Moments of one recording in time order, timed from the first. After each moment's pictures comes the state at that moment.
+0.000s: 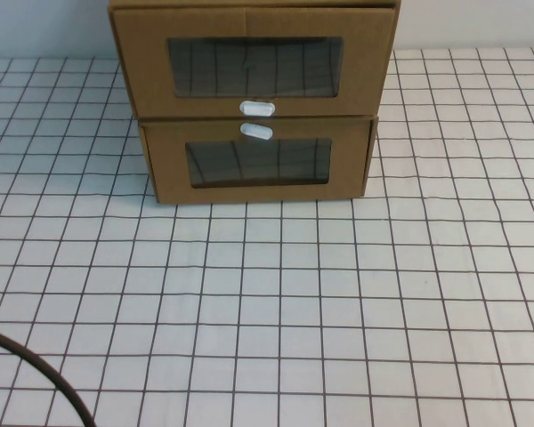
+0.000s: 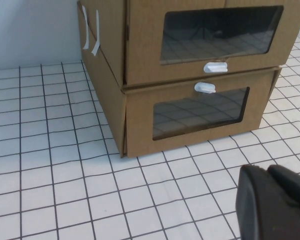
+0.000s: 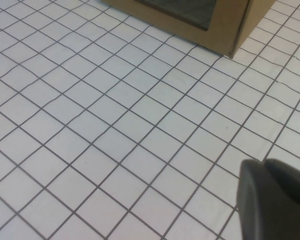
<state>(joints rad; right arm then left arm) 0.70 0.29 -0.54 -0.15 0.80 0.11 -0.01 0.48 -0.72 -0.54 0.75 0.48</state>
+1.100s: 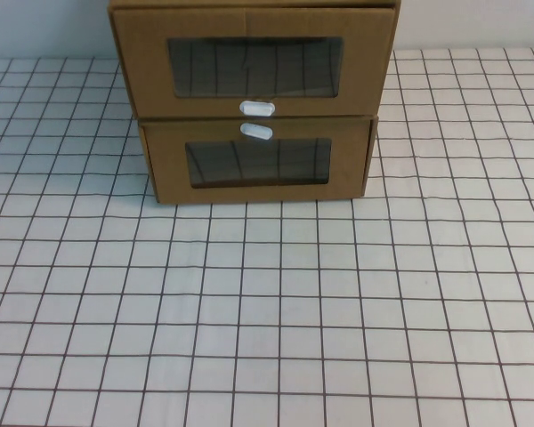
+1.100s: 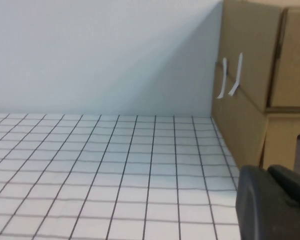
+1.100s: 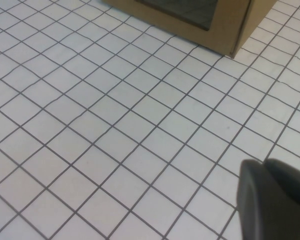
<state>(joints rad) 0.70 0.29 -0.54 -0.14 0.80 0.11 -0.01 0.08 -0.14 -0.06 0.14 0.05</state>
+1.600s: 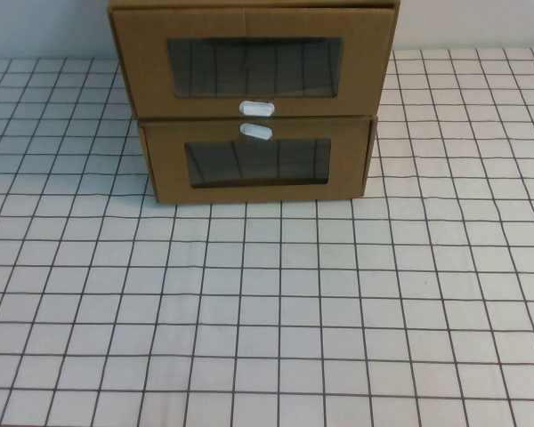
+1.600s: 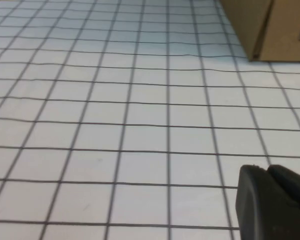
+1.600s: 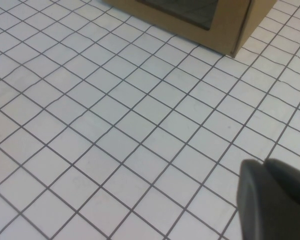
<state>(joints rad) 0.70 0.29 -0.54 -0.14 0.80 0.11 -0.07 -0.01 0.03 0.03 0.37 -0.06</state>
